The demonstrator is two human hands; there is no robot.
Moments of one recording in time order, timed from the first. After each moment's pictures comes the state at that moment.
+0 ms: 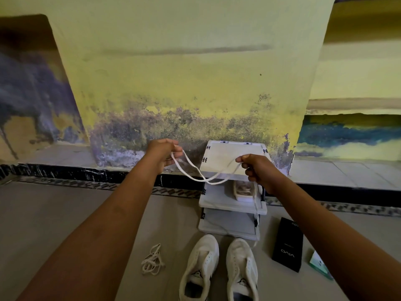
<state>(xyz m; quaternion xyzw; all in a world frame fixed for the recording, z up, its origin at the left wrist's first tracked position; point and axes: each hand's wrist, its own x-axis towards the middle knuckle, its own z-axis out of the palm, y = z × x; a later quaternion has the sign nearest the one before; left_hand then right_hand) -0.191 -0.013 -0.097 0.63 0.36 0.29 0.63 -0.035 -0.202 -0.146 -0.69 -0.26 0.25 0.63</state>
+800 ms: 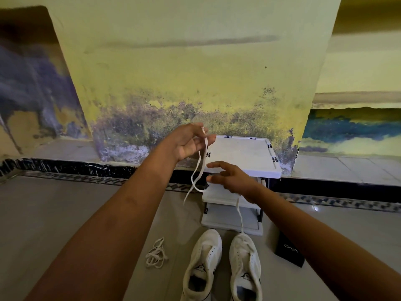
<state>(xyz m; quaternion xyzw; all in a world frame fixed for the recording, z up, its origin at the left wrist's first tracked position) -0.171 -0.049 -0.075 0.53 0.19 0.21 0.80 -0.092 -0.177 -0.161 -0.71 -0.40 0.29 0.49</state>
